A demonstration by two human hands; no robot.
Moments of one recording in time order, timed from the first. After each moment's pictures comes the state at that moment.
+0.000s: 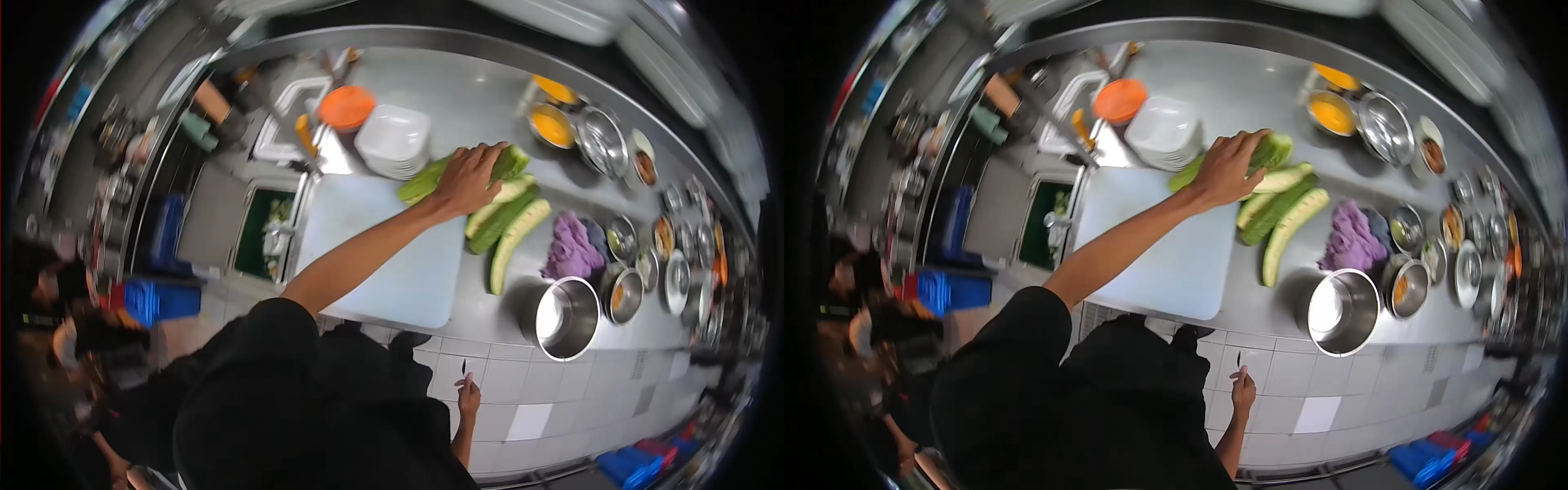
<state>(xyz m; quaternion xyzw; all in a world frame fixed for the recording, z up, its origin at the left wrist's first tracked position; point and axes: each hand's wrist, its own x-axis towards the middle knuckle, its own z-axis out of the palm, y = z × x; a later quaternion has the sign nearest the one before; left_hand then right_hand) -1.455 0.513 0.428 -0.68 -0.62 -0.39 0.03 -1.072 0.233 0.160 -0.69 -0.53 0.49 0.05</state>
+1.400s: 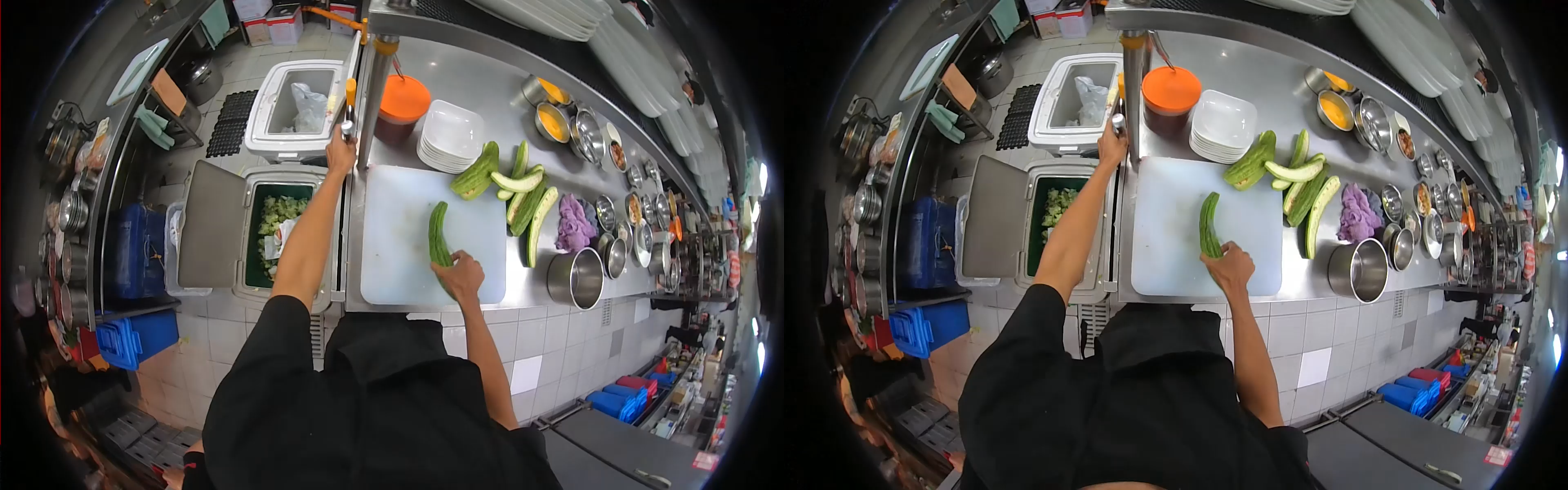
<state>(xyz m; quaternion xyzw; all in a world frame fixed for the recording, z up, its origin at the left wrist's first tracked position) -1.818 0.404 0.261 -0.34 -0.80 -0.48 -0.14 -1.445 0.316 0.332 -0.64 -0.74 0.19 0.01</state>
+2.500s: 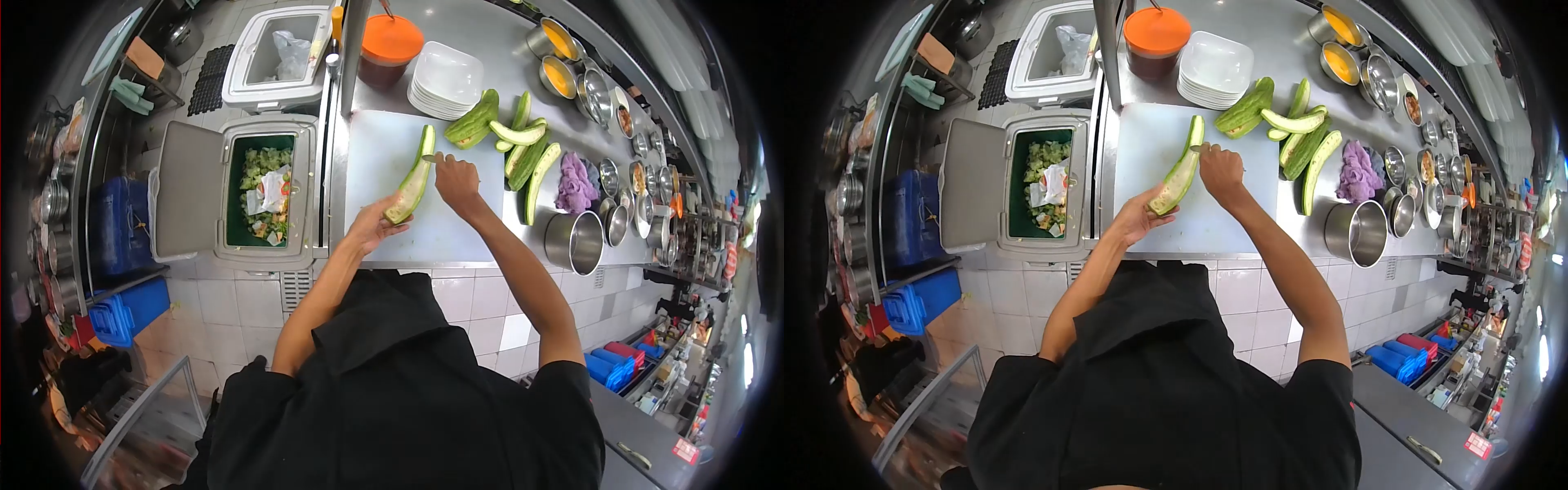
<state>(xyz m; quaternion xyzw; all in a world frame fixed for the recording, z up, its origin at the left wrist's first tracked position) -1.614 0.236 0.300 -0.01 -0.42 -0.55 -0.72 -1.486 0.407 0.328 -0.32 -0.94 -0.09 -0.03</state>
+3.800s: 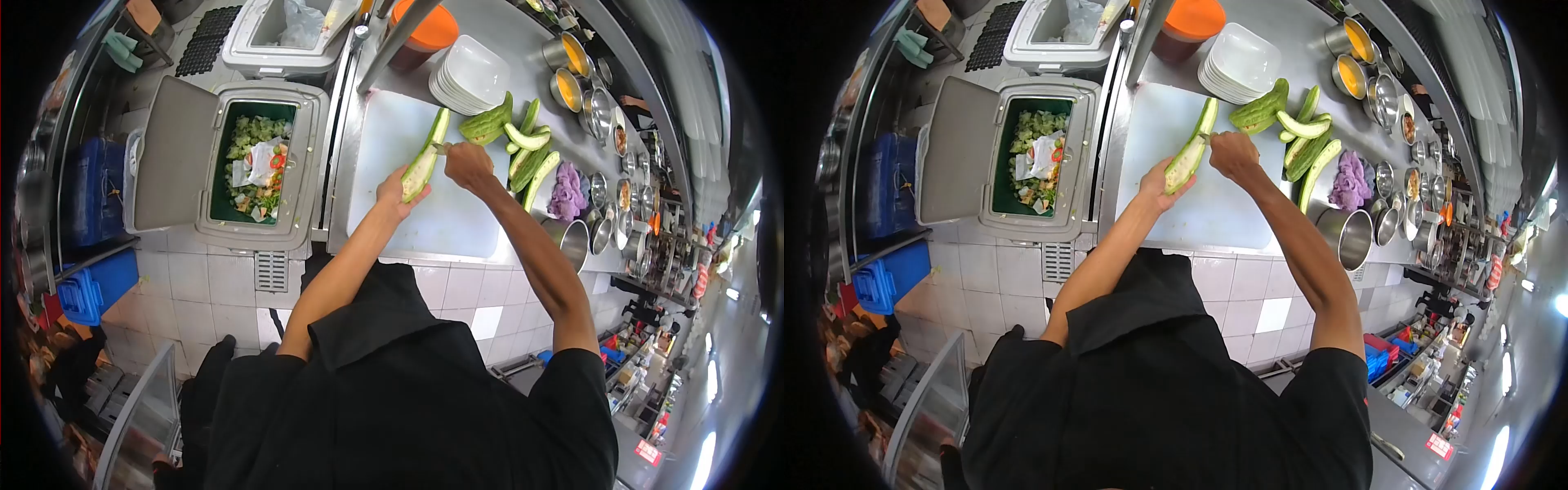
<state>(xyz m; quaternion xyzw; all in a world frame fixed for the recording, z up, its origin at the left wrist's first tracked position) -1.600 0.289 0.270 0.30 -0.31 -0.63 -0.64 -1.518 0.417 0.353 -0.31 -0.93 0.01 -0.18</state>
